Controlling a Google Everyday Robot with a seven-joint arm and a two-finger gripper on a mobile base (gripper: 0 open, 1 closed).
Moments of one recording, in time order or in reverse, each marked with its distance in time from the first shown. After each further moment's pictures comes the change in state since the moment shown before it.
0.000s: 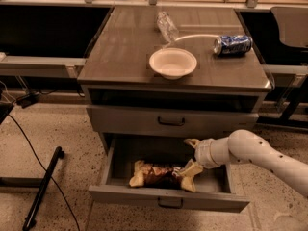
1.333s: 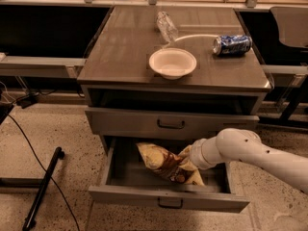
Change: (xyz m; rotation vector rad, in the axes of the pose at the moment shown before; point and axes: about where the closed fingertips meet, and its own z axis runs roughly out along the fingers) arm -0.008 0.012 0.005 -0.017 0.137 -0.052
